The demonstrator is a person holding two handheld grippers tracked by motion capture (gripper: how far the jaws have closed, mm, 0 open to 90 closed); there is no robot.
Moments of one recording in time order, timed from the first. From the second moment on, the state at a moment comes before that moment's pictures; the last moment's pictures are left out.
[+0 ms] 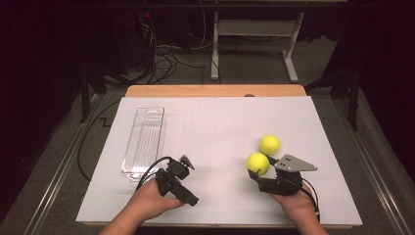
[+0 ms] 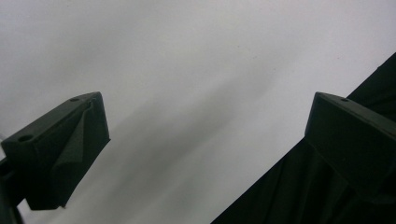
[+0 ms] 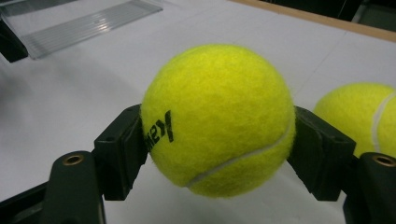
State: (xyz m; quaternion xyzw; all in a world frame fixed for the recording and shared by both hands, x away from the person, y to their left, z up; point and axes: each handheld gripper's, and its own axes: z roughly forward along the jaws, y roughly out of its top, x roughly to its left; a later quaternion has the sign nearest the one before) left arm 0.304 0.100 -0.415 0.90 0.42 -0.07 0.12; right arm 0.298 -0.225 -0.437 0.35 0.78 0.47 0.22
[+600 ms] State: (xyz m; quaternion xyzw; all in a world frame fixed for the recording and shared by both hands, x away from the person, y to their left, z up) left arm 0.308 0.095 -0.411 0.89 0.42 -0.07 0.14; right arm 0.310 -0.197 -0.433 0.33 0.77 0.51 0.20
